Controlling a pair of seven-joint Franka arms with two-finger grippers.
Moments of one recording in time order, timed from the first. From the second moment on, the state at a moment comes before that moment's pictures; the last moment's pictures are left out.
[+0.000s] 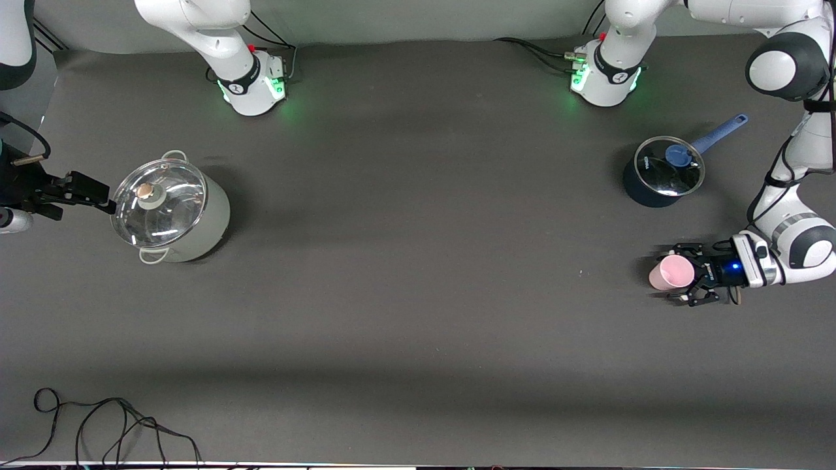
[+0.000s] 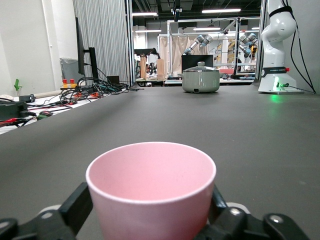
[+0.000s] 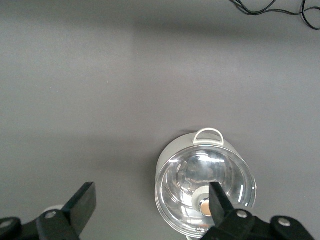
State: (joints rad) left arm 0.64 1.08 -0.15 -1.45 -1.04 1.48 2.57; right arm -0.05 0.03 -0.01 -1.61 0.02 1.63 -0.13
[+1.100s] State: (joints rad) left arm 0.58 1.09 -0.28 -1.44 -1.12 1.56 2.51; right arm -0.05 0.03 -0.01 -1.61 0.02 1.63 -0.13
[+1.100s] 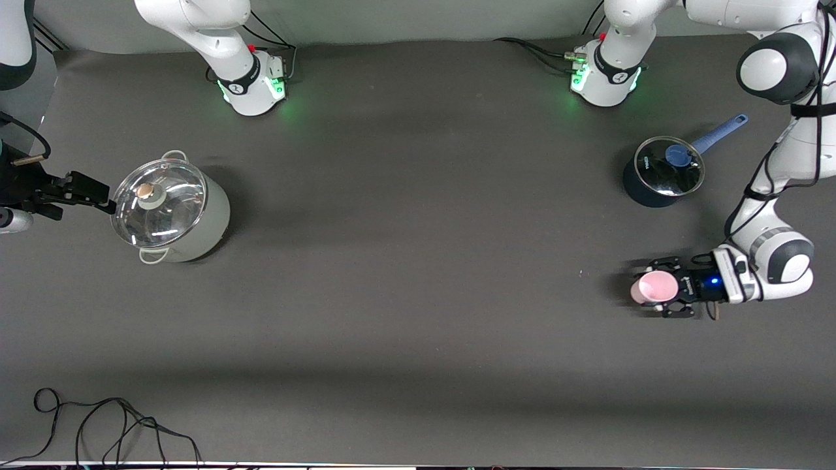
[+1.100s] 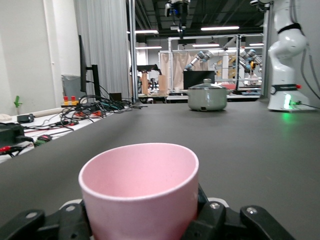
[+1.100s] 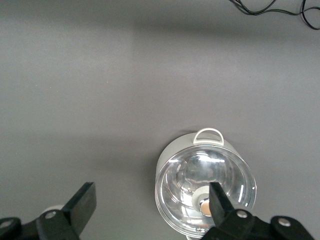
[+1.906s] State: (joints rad) left arm 0.38 1.09 -0.68 -1.41 -1.39 2.27 2.43; right arm -0.05 0.03 -0.01 -1.60 0.02 1.63 -0.03
